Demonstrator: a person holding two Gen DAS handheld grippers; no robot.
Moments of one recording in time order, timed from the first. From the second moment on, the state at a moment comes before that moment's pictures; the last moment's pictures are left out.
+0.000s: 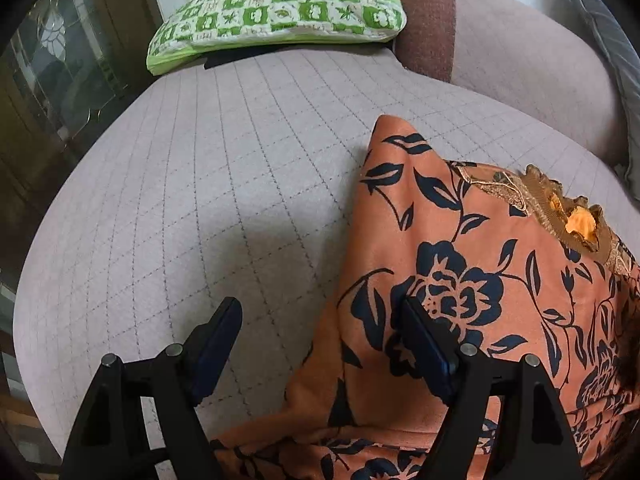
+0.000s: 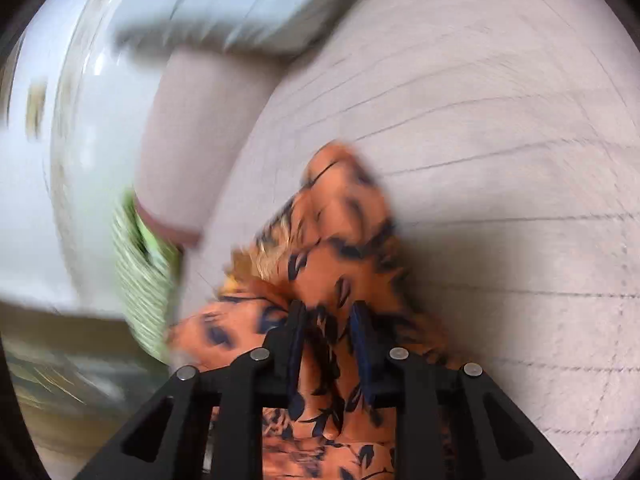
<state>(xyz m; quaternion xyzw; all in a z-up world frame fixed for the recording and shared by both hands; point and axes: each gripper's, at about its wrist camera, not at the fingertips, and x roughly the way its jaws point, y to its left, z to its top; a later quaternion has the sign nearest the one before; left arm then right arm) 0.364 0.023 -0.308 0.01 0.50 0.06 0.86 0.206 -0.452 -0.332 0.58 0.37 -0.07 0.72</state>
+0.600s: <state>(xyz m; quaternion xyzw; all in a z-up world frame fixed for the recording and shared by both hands) 0.361 0.007 -0.309 0.05 0.50 0.05 0.87 0.229 -0.263 -0.290 0.22 0.44 0.16 0.85</state>
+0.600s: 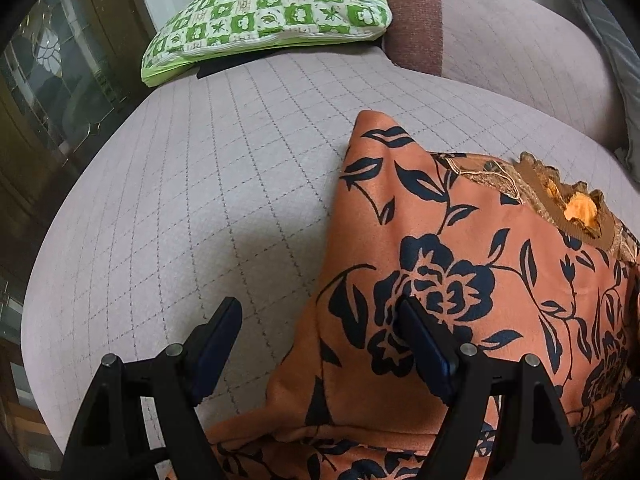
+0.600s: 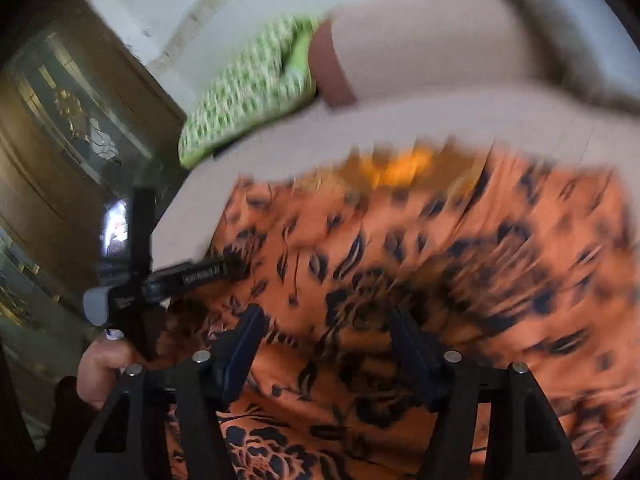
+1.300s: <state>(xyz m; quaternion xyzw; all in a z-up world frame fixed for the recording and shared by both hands) 0.359 0.007 -0.311 0.03 0.51 0.04 0.86 0.220 -0.373 -0.334 0.34 0.45 -0.07 0.82</state>
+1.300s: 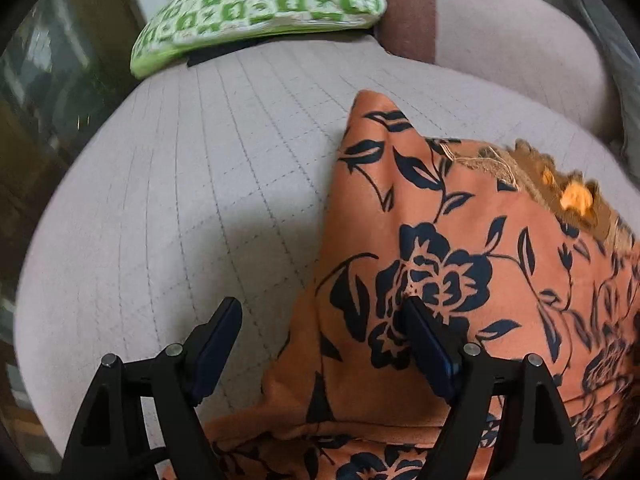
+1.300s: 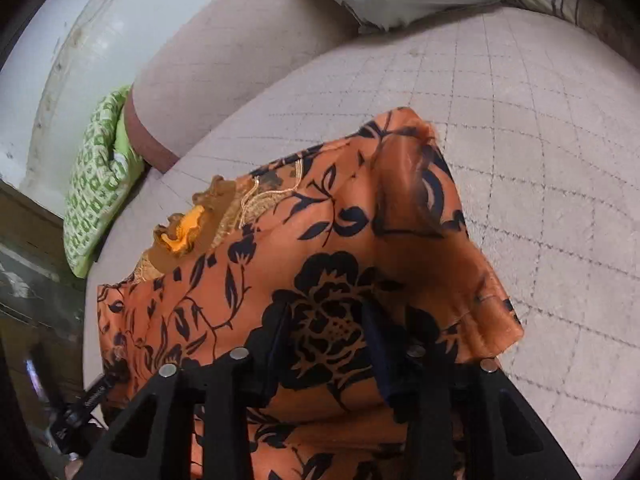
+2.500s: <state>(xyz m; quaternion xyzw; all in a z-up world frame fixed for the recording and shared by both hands) 0.145 0.154 -0.267 -0.05 0.48 0.01 0.88 -0.015 -0.397 -0.232 0.33 0.37 -0.02 0.87</state>
